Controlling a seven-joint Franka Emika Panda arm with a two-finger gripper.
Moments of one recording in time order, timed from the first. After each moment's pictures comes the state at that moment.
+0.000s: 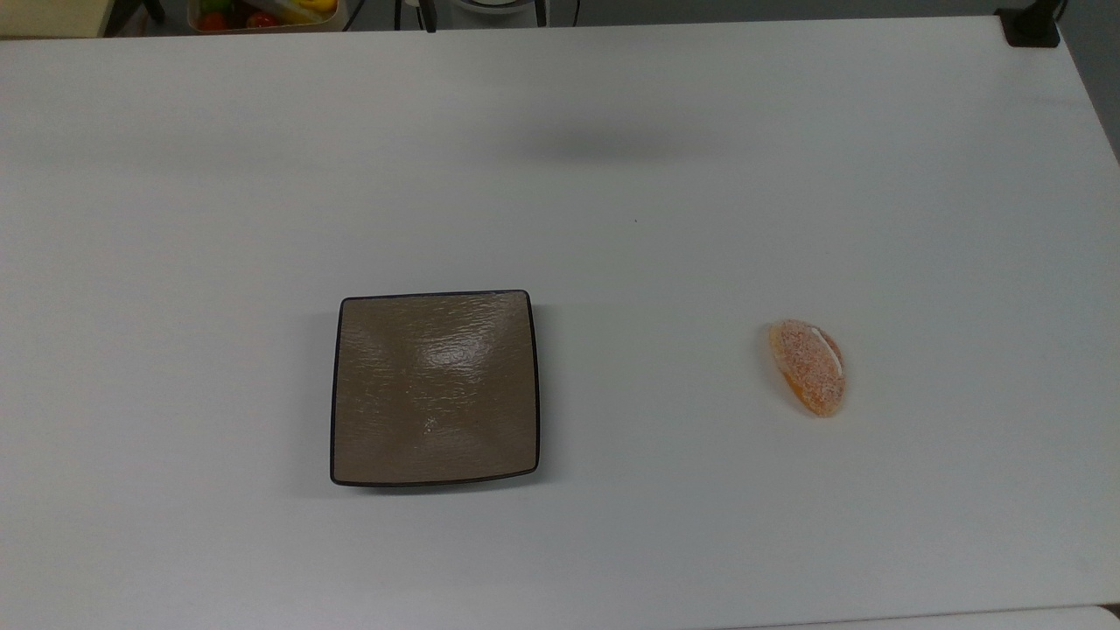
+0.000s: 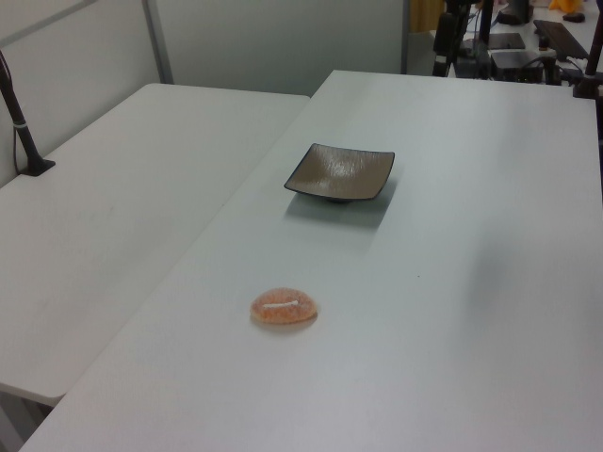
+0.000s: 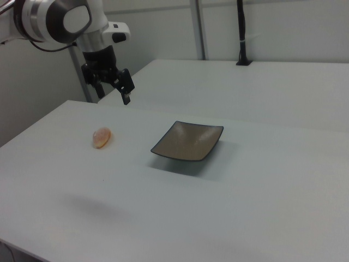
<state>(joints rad) 0.09 -0.04 0.02 -1.64 0.08 1.72 0.02</state>
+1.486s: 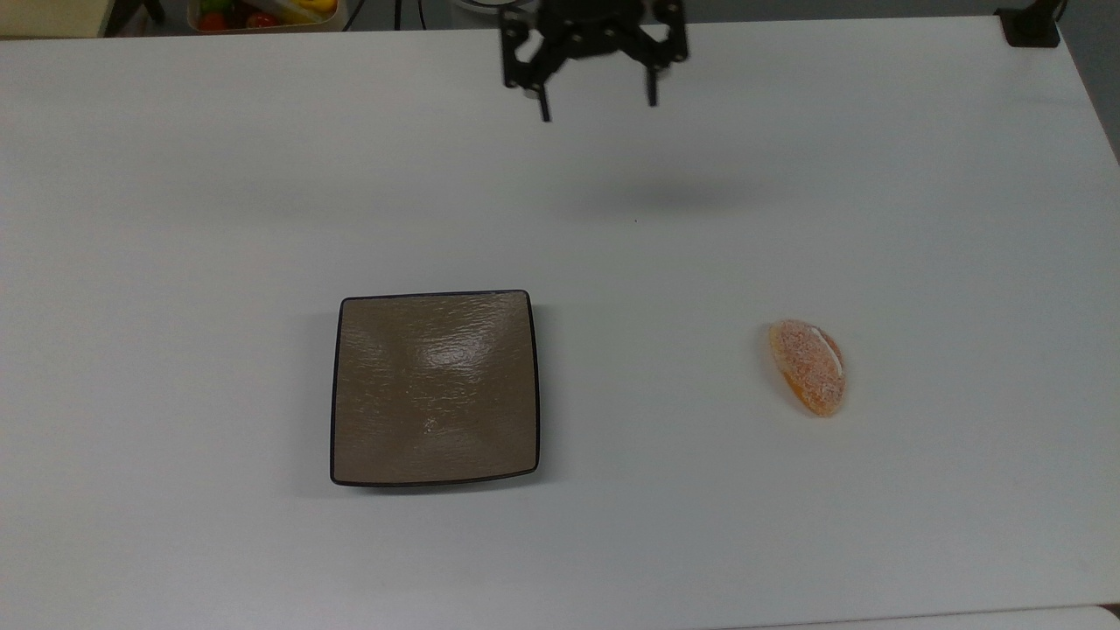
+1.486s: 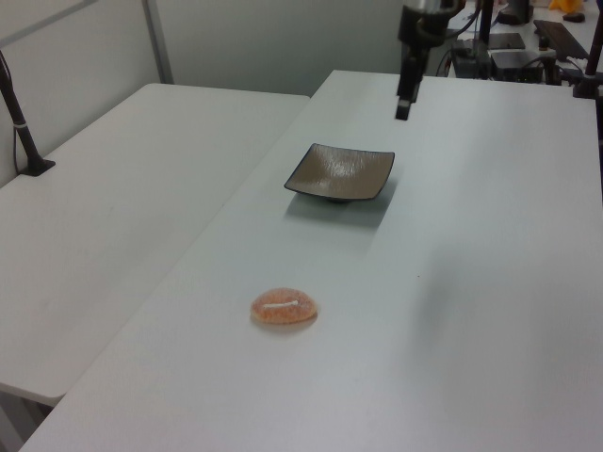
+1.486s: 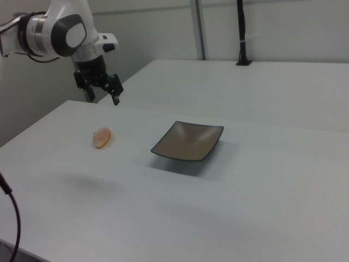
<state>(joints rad) 0.23 0.11 0.03 -1.59 0.08 1.87 0.07</state>
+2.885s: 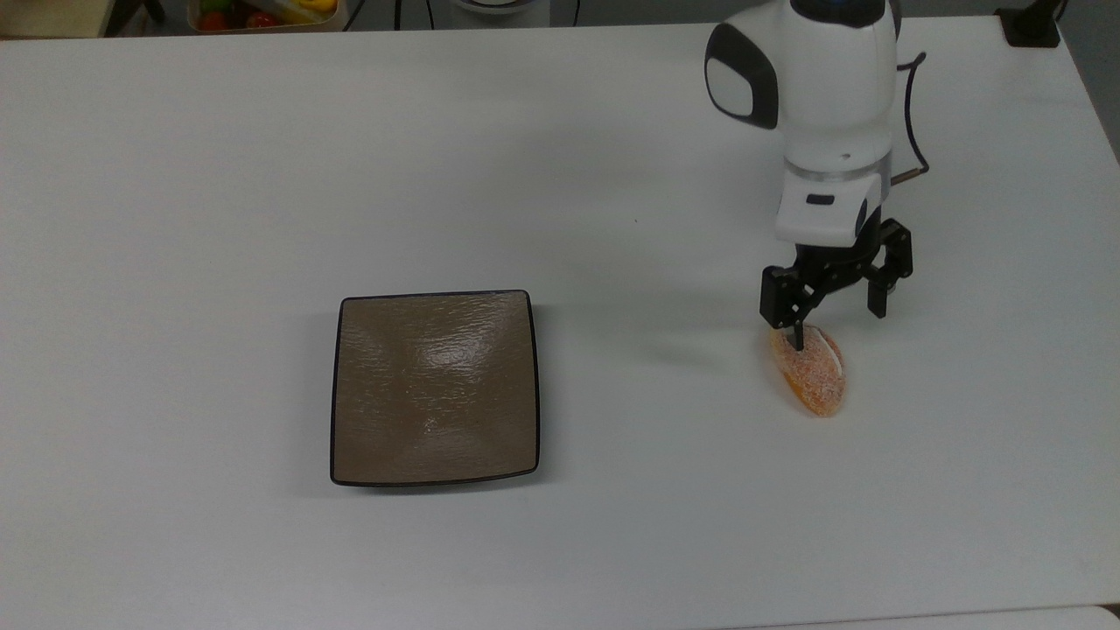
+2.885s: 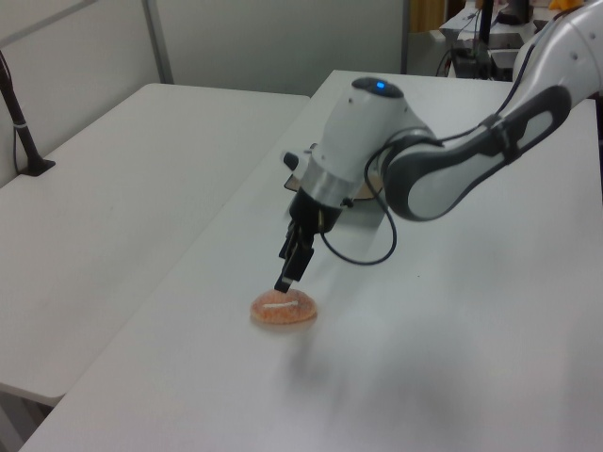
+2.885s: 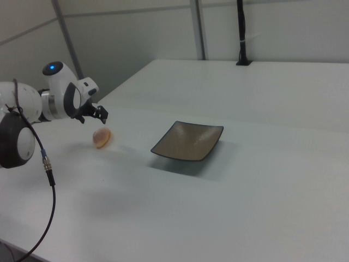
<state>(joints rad) 0.45 0.67 0.13 -1.39 -0.11 2.56 0.17</state>
